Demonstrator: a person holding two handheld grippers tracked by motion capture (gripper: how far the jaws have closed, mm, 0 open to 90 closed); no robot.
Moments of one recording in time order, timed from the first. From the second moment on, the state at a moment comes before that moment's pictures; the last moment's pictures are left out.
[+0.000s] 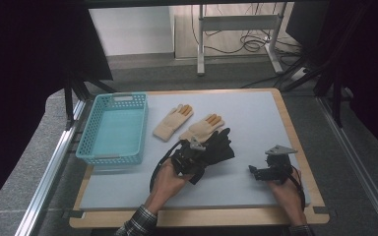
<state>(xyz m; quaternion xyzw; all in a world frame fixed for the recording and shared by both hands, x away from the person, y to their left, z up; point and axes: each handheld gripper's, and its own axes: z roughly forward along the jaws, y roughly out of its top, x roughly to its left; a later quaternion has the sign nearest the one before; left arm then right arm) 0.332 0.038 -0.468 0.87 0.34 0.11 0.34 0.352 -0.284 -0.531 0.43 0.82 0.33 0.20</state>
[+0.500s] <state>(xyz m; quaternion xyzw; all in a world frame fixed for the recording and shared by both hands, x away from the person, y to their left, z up) 0.360 0.080 -0.438 0.85 0.39 0.16 0.31 0.352 -0.284 -0.531 0.43 0.82 0.33 0.20</state>
